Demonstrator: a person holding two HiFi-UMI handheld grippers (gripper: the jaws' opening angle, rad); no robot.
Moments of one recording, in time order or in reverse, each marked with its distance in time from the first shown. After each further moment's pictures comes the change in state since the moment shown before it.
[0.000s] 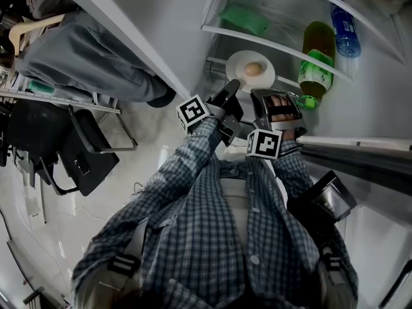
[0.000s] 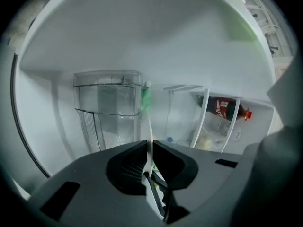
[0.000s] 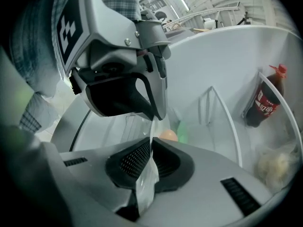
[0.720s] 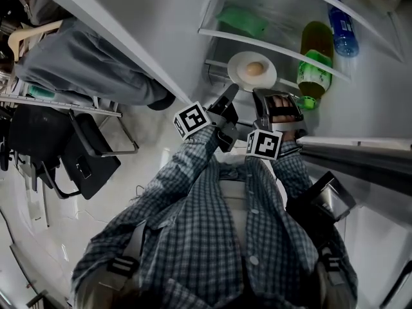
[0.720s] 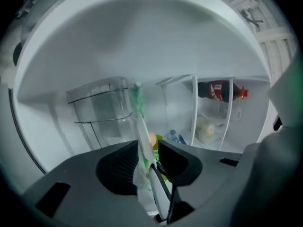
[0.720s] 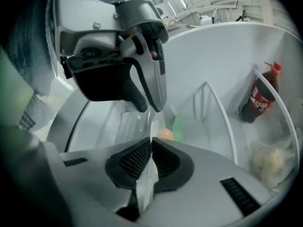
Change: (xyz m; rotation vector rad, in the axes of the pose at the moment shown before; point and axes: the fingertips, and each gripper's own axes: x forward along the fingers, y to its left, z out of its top) left arm -0.010 -0.011 -0.003 0.230 0.040 0.054; right arm 0.001 -0.011 -0.007 0.021 0.042 -0.049
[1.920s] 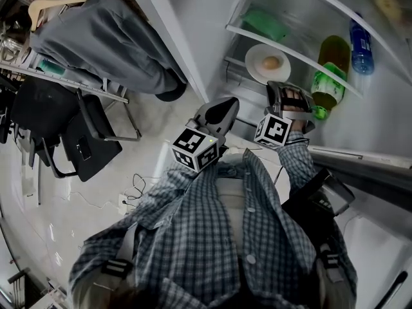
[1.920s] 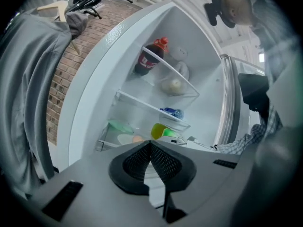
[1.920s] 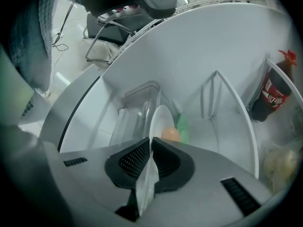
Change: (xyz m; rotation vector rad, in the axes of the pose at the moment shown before) left arm -0.070 -0.071 -0.006 1.018 0.087 0.113; right arm 0.040 -0.002 -0.005 -0.007 0.022 0.053
